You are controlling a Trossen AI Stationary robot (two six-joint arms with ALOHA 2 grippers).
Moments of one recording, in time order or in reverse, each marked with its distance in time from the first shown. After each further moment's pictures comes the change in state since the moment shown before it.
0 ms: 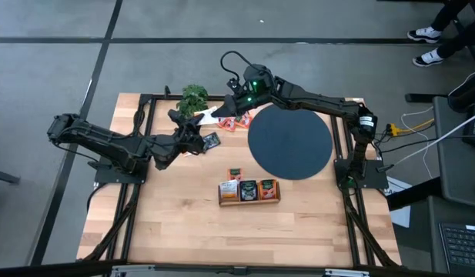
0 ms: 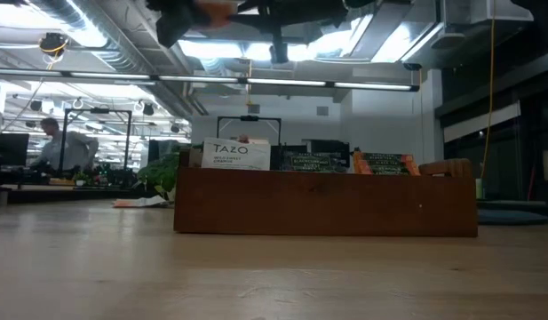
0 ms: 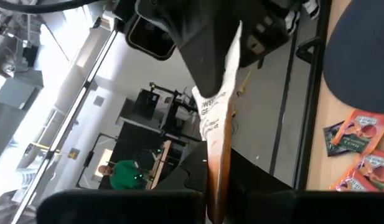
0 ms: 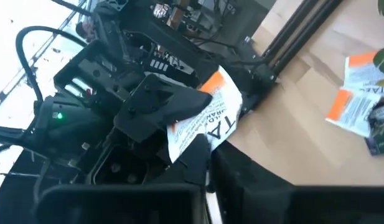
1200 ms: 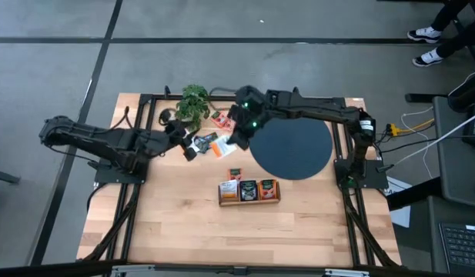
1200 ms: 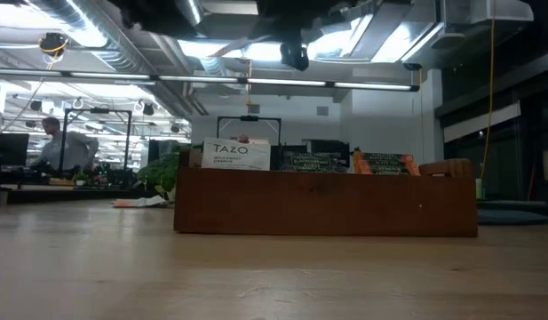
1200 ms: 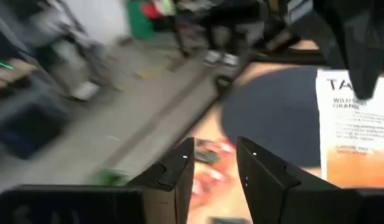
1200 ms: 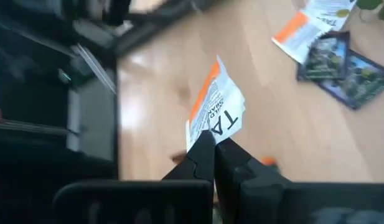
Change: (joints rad) left arm 0.064 -0.198 0.000 -0.512 0.366 -1.106; right arm 0.135 0.001 0.069 -0.552 0.112 -0.618
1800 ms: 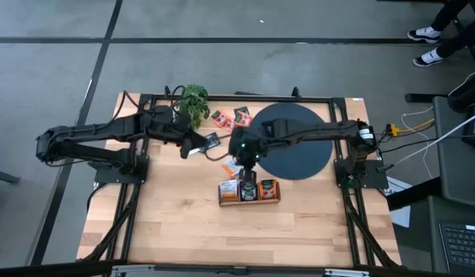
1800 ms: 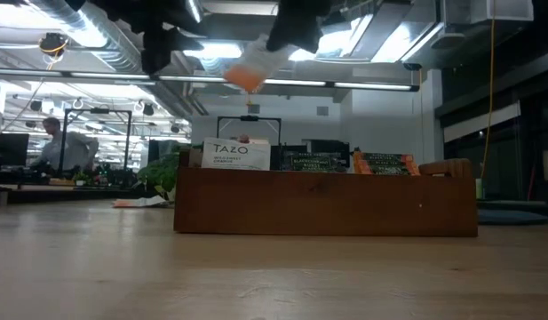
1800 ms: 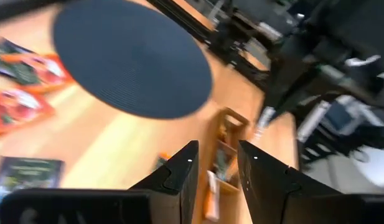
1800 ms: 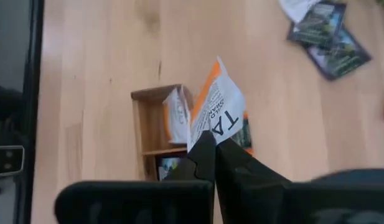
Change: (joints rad) left arm 0.379 0.008 0.000 -0.021 1.031 -0.475; right arm 0.249 0.018 0.005 -0.189 0.376 -0.193
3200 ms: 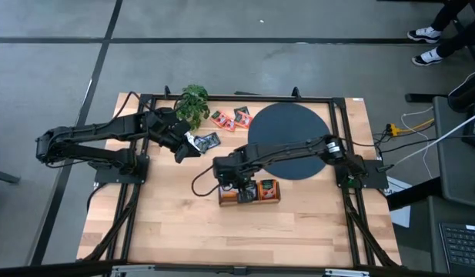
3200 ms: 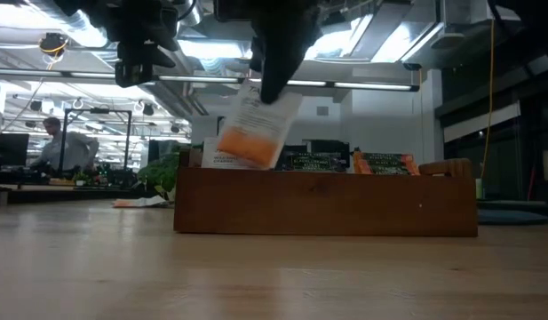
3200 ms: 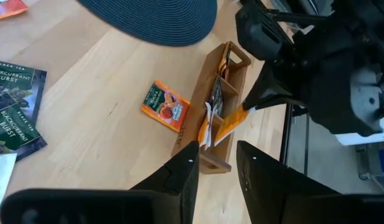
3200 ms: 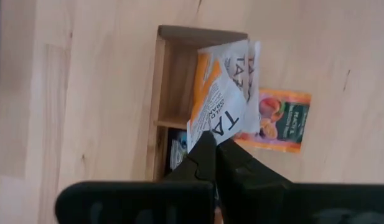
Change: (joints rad) left arm 0.026 0.000 0.000 -0.223 0.161 -0.046; right arm 0.105 0.328 0.286 -0.258 -0.013 -0.182
